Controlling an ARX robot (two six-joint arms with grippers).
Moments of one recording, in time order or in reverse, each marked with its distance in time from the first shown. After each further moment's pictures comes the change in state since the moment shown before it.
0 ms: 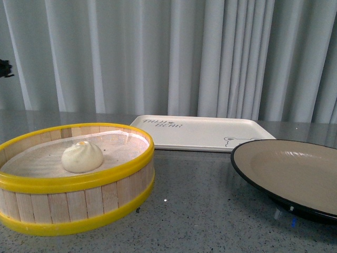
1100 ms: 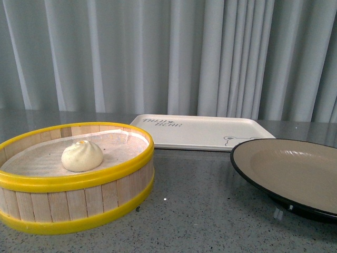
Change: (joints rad) left arm -0.024 -1.099 -0.598 -0.489 -0.217 0.145; right arm 0.000 0.000 0.000 0.000 0.000 0.000
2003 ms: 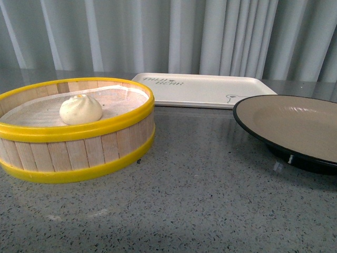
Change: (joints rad) left arm 0.000 0.000 0.000 0.000 0.000 0.000; right arm 0.000 0.000 0.000 0.000 0.000 0.000
